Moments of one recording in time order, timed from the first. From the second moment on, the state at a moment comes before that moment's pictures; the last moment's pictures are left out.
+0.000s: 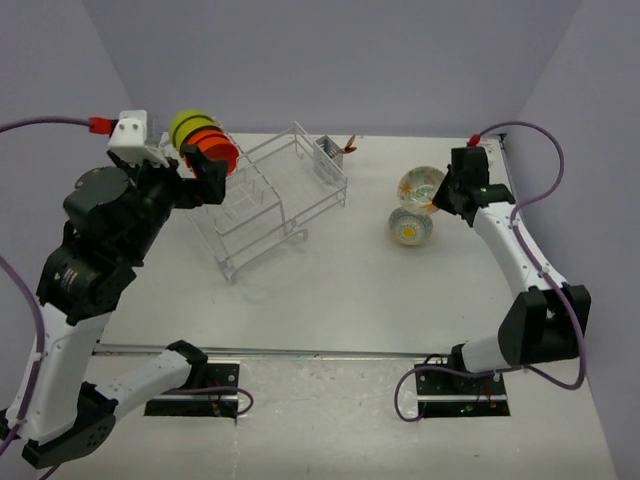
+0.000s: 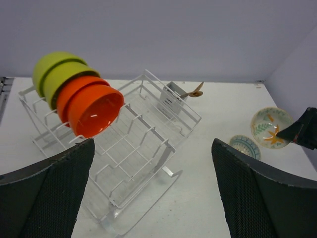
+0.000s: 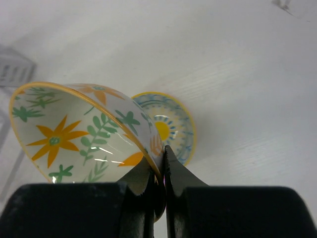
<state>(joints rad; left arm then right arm) -0.52 0.99 1.62 -0.75 -0.27 -0.27 0.18 1.41 1.23 -0.56 0.22 0.53</state>
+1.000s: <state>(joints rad) -0.52 0.88 1.53 -0.83 -0.37 -0.21 0.01 1.59 1.25 -0.66 -0.07 0.46</state>
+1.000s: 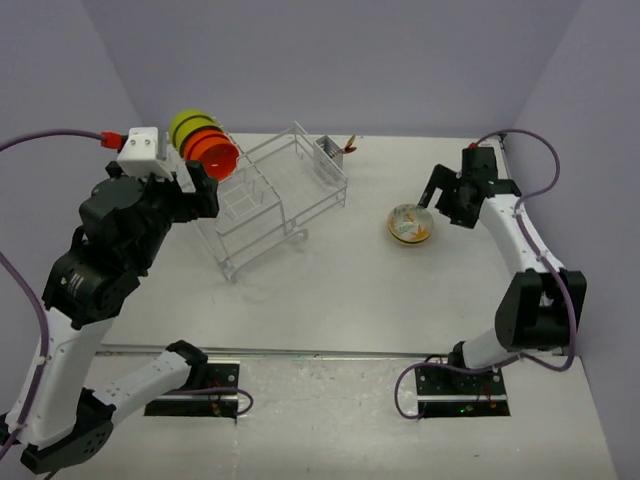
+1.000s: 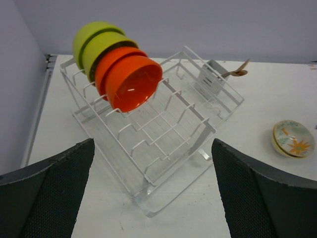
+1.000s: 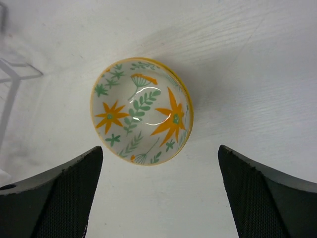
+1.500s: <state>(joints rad) -0.52 1.33 1.63 -0.80 -0.85 0.02 0.02 0.84 1.07 -0.61 -0.12 0.45</state>
